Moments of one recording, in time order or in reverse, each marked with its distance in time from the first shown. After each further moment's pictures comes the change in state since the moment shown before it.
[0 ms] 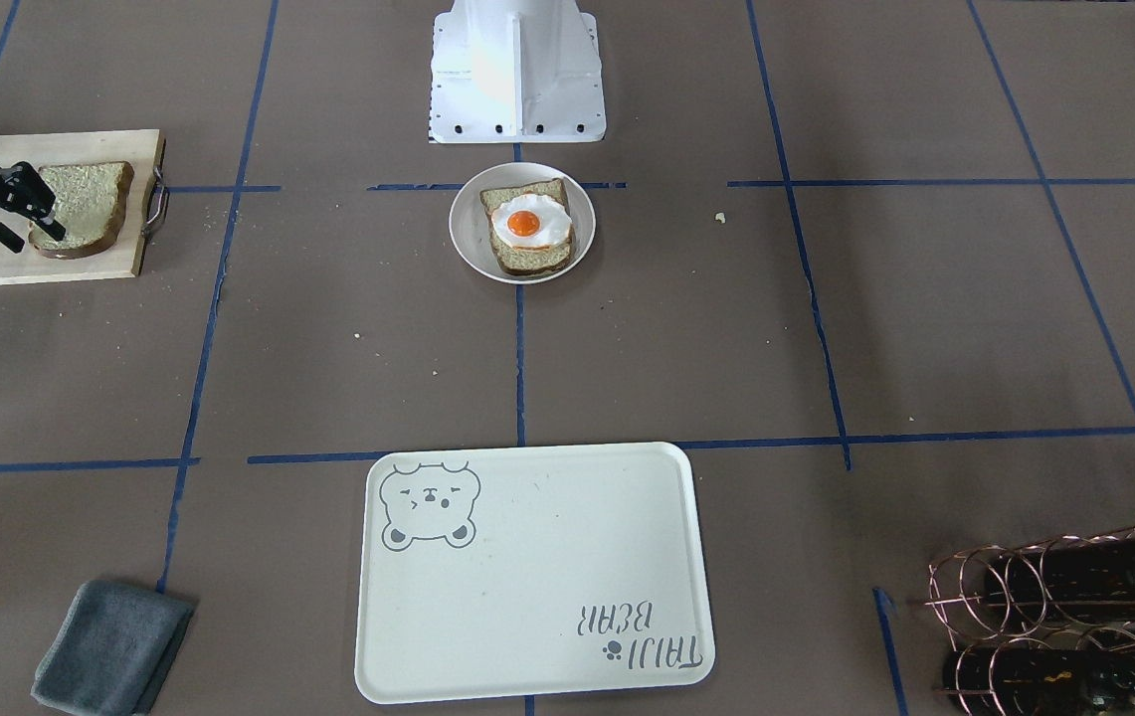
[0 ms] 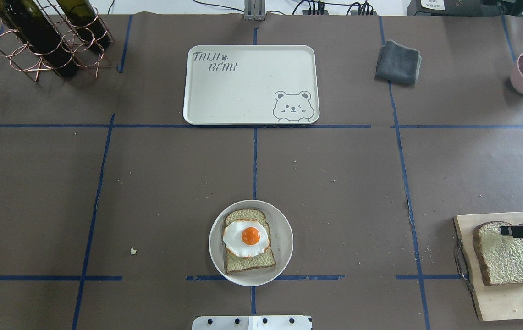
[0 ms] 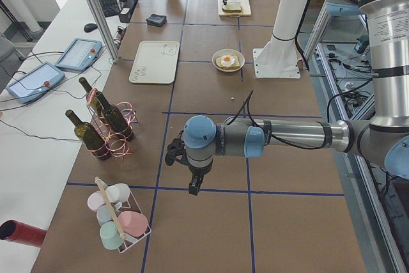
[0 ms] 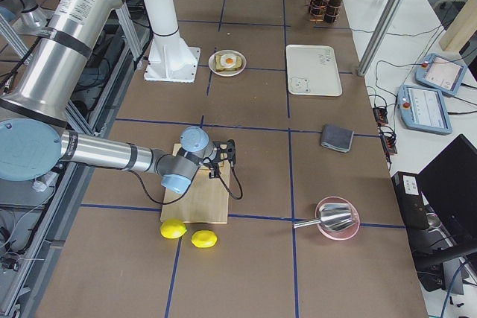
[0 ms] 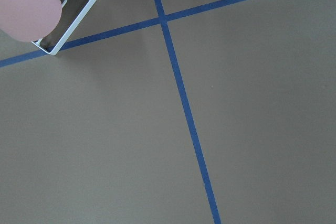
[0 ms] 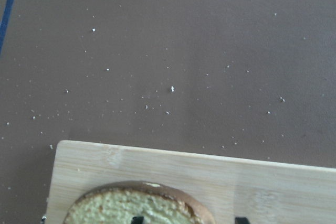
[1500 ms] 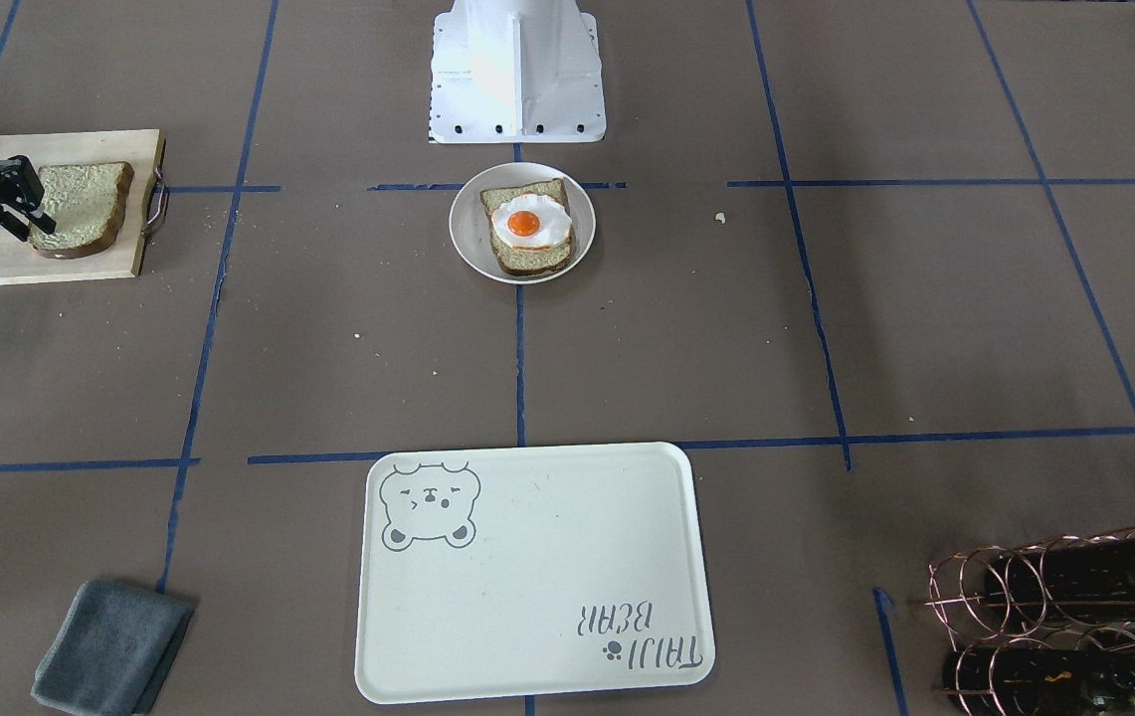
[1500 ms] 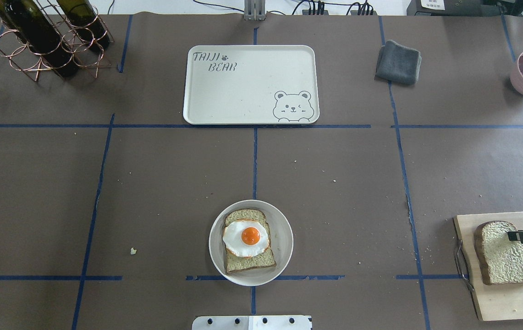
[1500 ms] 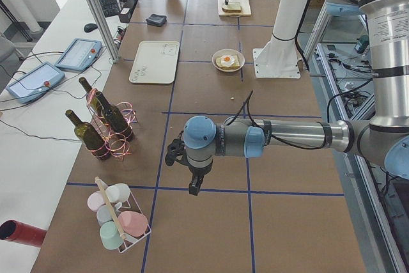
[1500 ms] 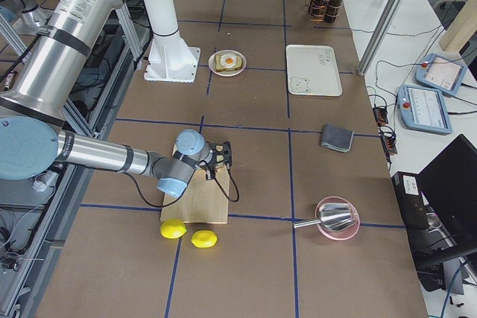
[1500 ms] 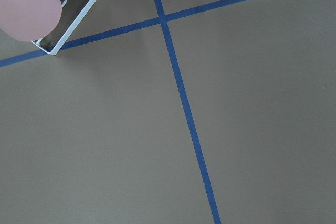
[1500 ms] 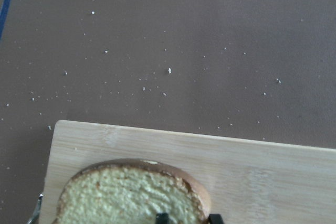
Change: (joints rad) left arm 0.000 0.000 0.001 0.000 0.000 0.000; right arm -0.019 -0.015 -0.013 0.035 -0.002 -0.002
